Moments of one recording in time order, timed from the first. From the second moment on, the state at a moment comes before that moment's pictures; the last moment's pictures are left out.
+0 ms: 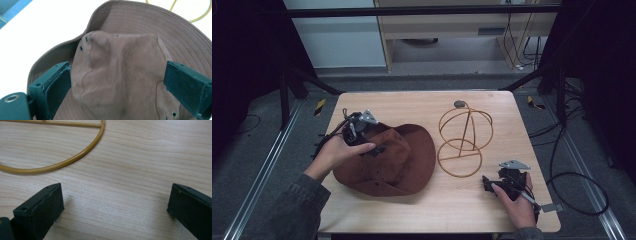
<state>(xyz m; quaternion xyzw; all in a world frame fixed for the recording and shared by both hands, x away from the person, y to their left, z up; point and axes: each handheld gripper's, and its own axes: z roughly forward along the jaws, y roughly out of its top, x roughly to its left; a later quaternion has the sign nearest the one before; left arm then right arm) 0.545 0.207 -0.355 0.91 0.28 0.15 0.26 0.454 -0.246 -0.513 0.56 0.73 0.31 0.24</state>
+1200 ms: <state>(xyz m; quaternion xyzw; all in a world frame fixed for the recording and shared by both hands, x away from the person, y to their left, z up) 0.562 0.188 -0.383 0.92 0.29 0.12 0.22 0.454 -0.246 -0.513 0.56 0.73 0.31 0.24</state>
